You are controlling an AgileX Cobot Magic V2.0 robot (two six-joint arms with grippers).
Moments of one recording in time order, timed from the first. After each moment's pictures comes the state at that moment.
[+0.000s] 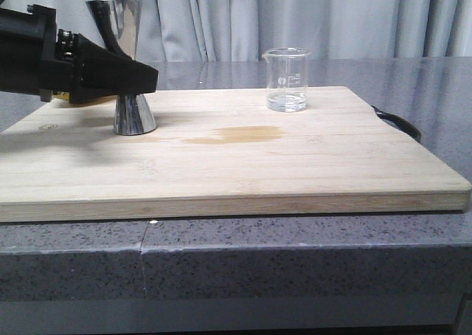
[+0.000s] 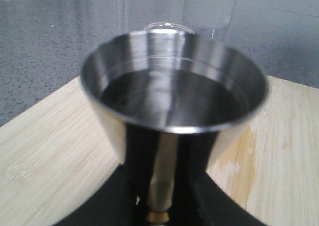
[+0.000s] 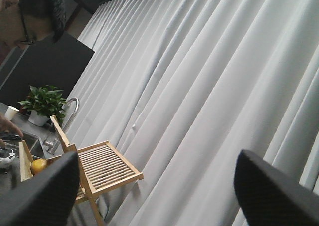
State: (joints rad) left arm -0.14 1.73 -0.84 -1.80 1.10 2.28; right arm 0.16 1.20 -1.14 -0.98 -1.13 0.64
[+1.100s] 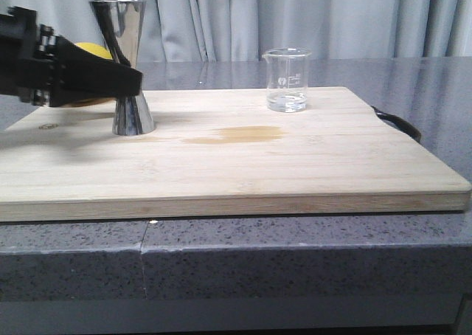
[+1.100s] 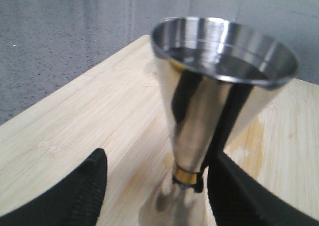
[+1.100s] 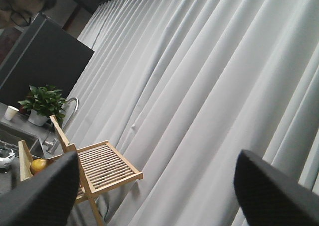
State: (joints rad) left arm -0.05 1.73 -0.84 -1.74 1.14 2.23; right arm 0.16 1.20 -1.14 -0.98 -1.13 0.64
